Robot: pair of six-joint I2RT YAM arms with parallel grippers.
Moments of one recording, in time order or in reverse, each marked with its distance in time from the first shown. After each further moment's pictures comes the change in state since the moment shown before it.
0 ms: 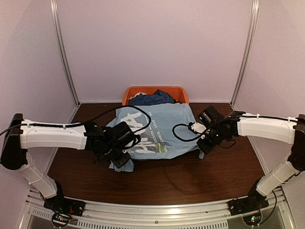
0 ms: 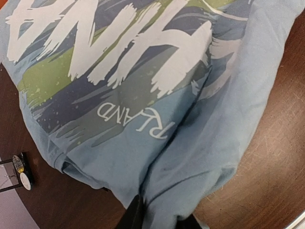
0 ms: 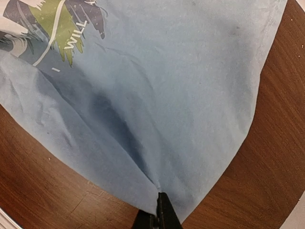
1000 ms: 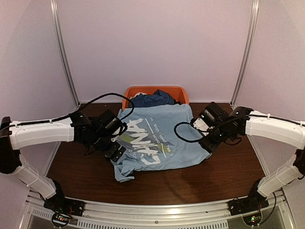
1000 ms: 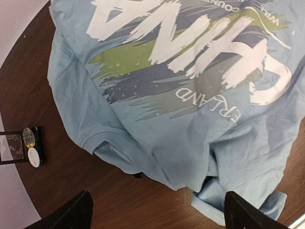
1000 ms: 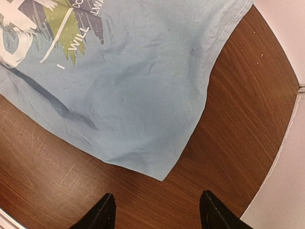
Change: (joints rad) left arm 0.127 -0.101 0.000 -0.069 0.034 -0.029; right arm 0.086 -0.098 0.064 -0.174 0.201 -0.036
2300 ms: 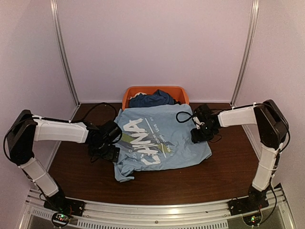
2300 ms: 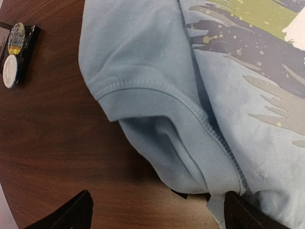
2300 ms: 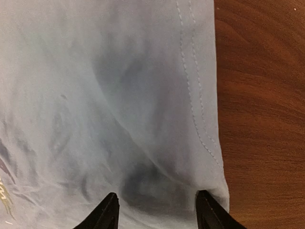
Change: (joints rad) left arm 0.168 0.171 -0.138 0.113 -0.049 -0.430; right arm -0.287 0.522 0.109 0.448 -0.233 0.314
